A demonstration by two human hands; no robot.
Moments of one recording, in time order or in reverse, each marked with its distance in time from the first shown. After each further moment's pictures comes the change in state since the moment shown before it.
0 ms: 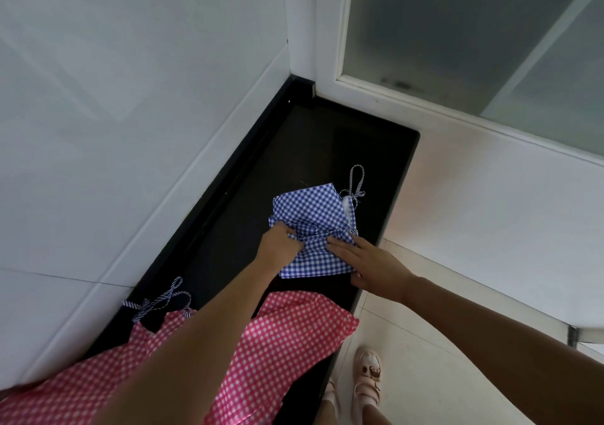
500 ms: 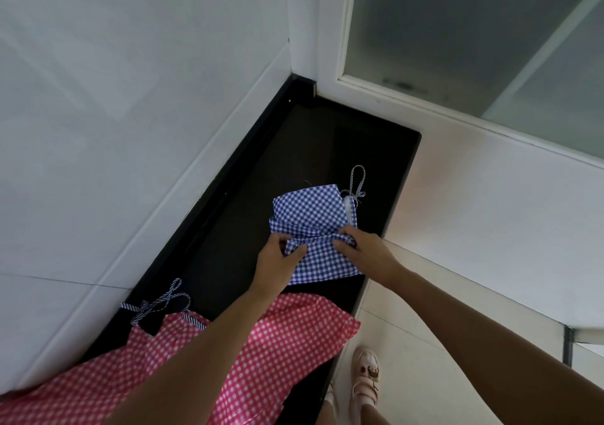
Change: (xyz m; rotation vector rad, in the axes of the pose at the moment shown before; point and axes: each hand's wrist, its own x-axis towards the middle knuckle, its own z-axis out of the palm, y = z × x) left_hand -0.019 -0.031 0.014 -0.316 0.087 0.164; right_hand 0.031 -0.016 -0.019 0.547 0.085 0.494
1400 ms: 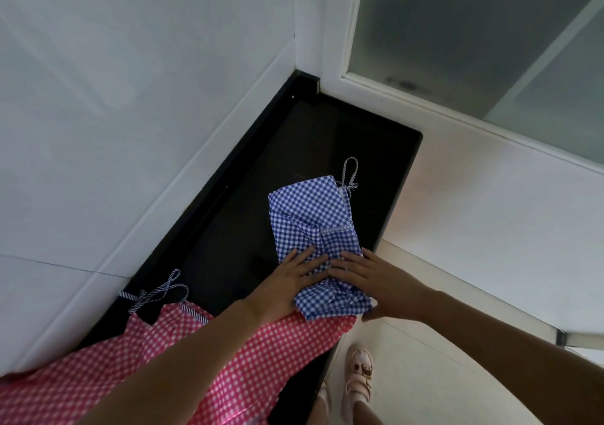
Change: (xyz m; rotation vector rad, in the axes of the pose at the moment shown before) left_hand -0.007 -0.053 0.006 0.785 -0.460 0.807; right_hand -0.044 0.047 -0.001 -0.637 -0.266 -0.622
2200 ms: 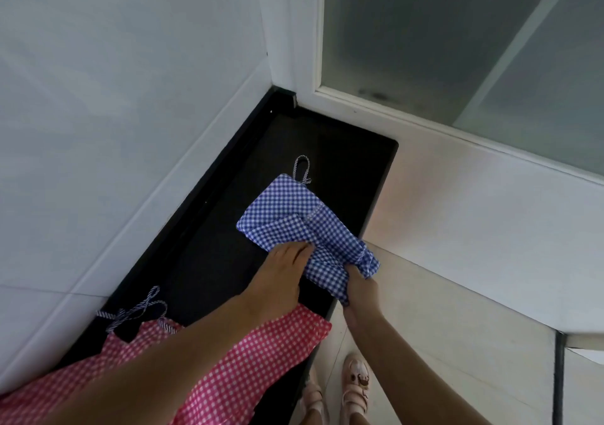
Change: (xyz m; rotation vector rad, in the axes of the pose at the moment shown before) left_hand 0.042 0.041 -0.034 0.245 0.247 -0.095; right_hand 0.031 -0.049 -0.015 1.941 0.991 1.275
